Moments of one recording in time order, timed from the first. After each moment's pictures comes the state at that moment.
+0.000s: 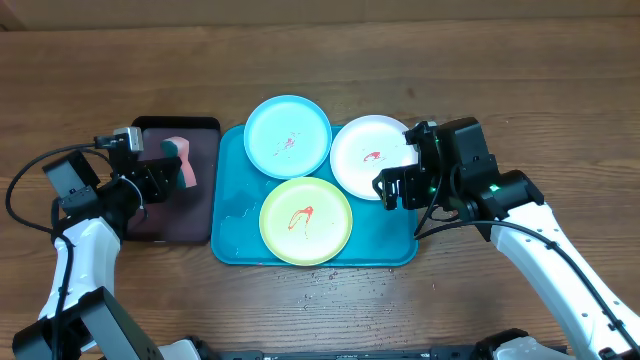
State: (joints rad) left arm 0.50 1.49 0.80 -0.21 0.80 0.08; right arm 0.33 1.35 0.99 -0.64 -0.28 0.20
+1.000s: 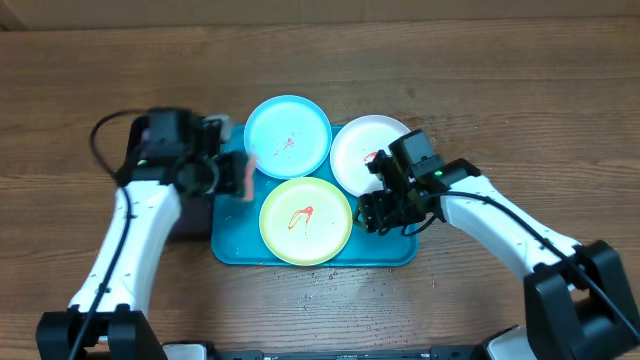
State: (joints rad) left arm -0.02 1.49 1.05 -0.70 0.36 -0.07; right arm 0.44 1.65 0.99 -0.67 -0.41 0.20
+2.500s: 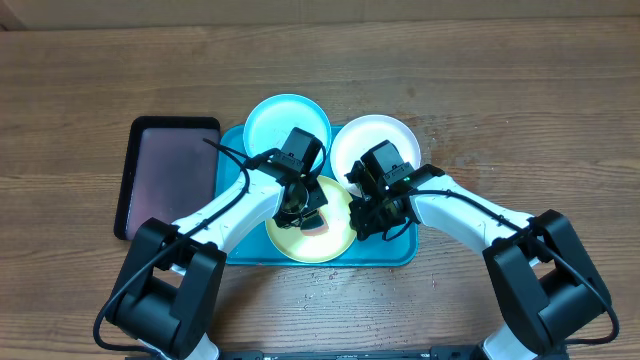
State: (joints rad) left arm -0.48 1.79 1.07 -0.64 0.13 -0.94; right arm 0.53 1.79 0.99 -0.56 -0.37 0.23
